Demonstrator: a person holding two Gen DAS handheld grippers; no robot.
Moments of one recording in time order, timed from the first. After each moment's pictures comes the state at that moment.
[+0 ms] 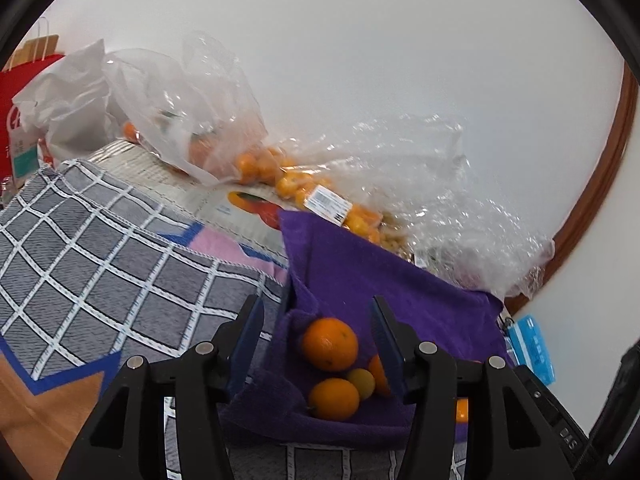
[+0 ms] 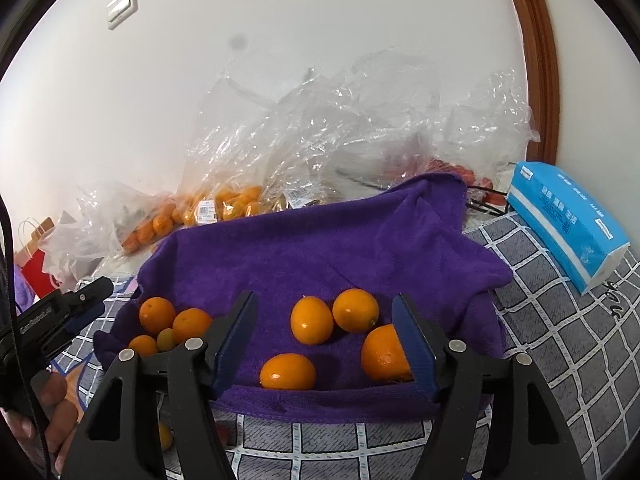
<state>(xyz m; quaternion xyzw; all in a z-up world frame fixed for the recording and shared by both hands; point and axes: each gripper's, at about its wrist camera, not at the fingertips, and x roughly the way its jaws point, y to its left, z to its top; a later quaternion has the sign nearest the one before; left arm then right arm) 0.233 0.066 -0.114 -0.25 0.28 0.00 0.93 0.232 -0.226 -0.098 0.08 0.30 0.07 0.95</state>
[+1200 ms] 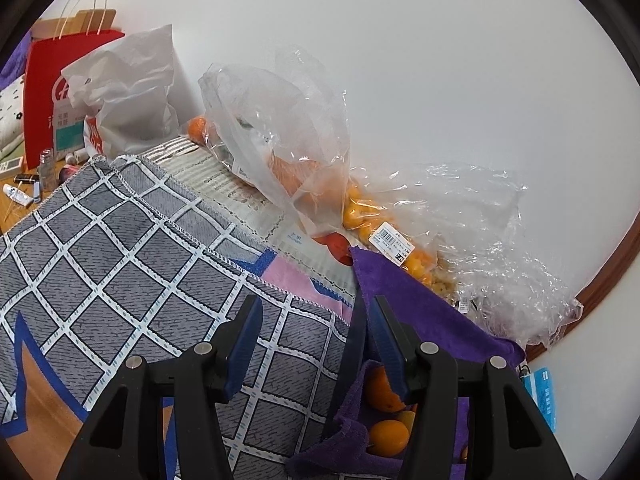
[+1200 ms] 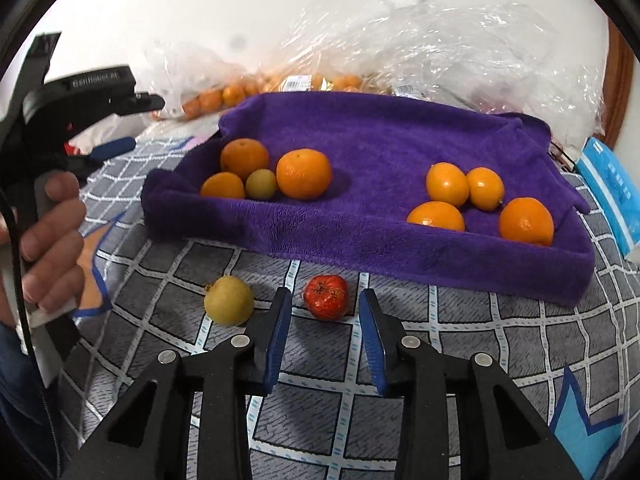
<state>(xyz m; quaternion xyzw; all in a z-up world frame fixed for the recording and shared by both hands) 0.236 0.119 -0.116 -0.31 0.28 0.08 0.91 0.187 -0.130 -0.151 -0.04 0.42 0.15 0.90</state>
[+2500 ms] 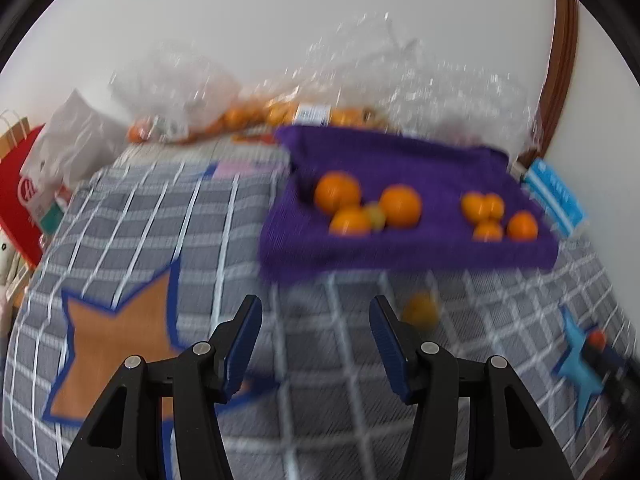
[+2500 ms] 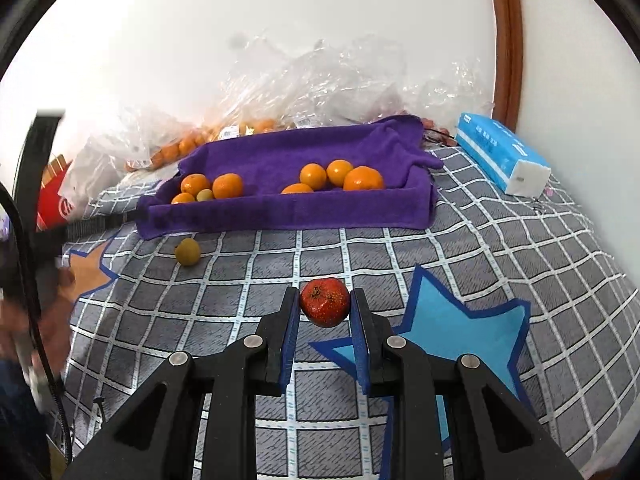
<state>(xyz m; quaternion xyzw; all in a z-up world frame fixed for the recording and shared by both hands) 0.151 0.027 -0.133 -0.04 0.40 -0.01 0.92 0.077 -0.229 -0.117 0.04 0.35 0.06 0.93</state>
